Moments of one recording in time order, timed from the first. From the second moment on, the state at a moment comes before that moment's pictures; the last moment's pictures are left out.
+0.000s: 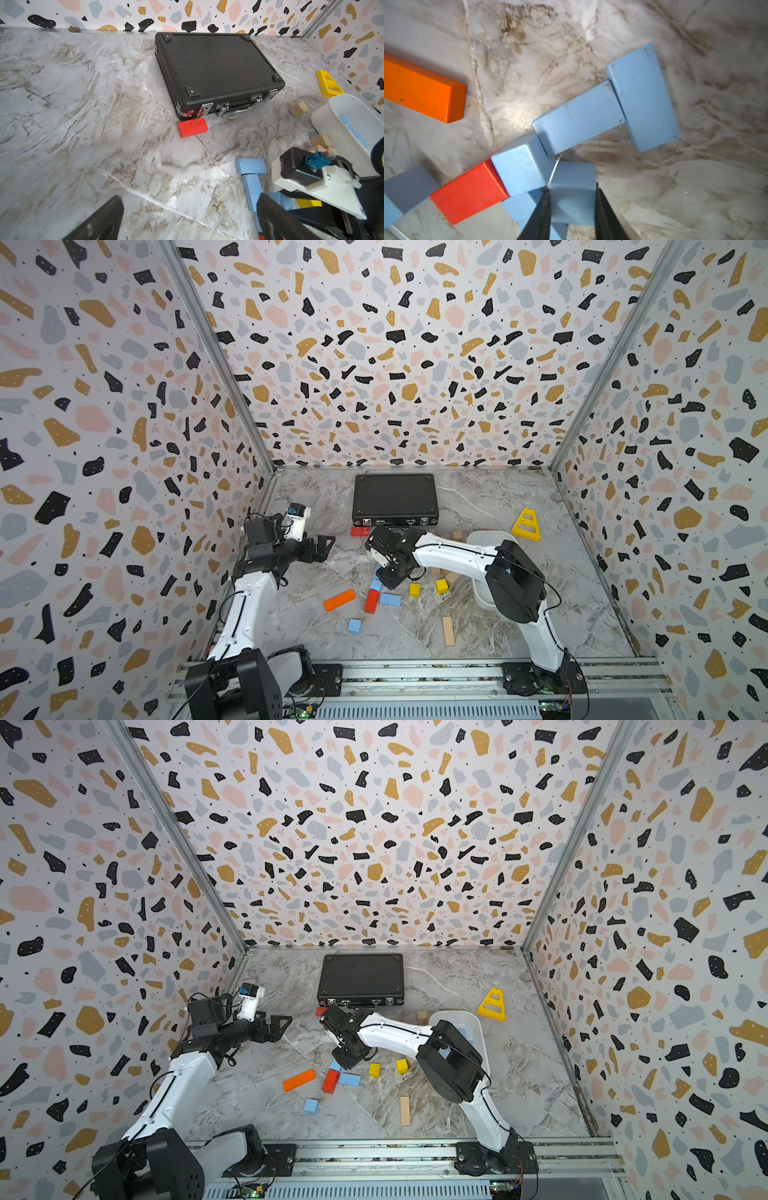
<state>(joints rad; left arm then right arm) 0.26 1.11 0.72 -0.35 0.65 0.22 1.02 2.12 1.67 -0.83 -0.08 0.18</state>
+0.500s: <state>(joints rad) 0.26 1.11 0.71 -0.34 0.67 0.22 1.02 2.14 1.69 -0.86 -0.06 0.17</state>
